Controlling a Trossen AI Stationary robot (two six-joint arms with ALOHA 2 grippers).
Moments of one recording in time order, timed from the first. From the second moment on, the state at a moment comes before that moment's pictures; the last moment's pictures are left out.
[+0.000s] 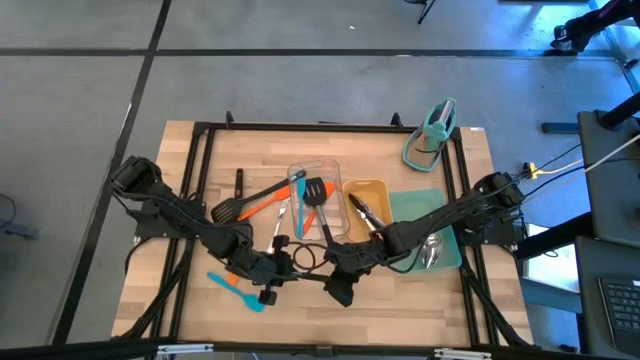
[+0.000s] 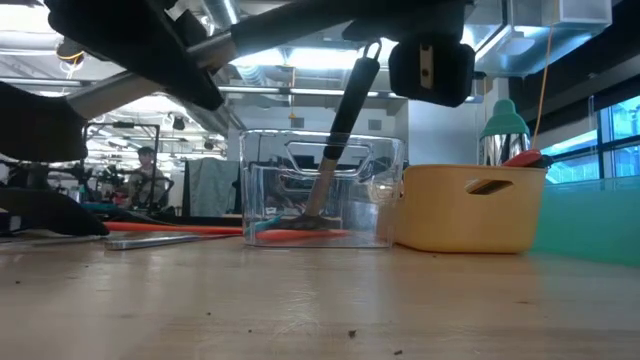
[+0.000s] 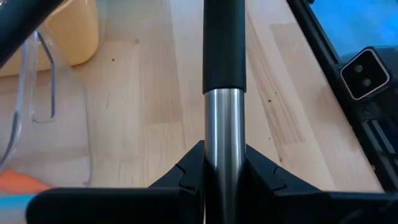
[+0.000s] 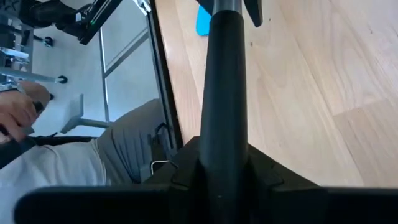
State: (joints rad) left arm -0.54 1.56 0.86 -0.05 -0.27 -0.31; right arm 0.42 1.80 1.25 -0.17 -0.12 0.93
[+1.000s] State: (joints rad) left arm -0.99 1.27 0.86 0.30 -0.89 0.13; right arm 0.54 1.79 1.76 -0.88 0.31 0.90
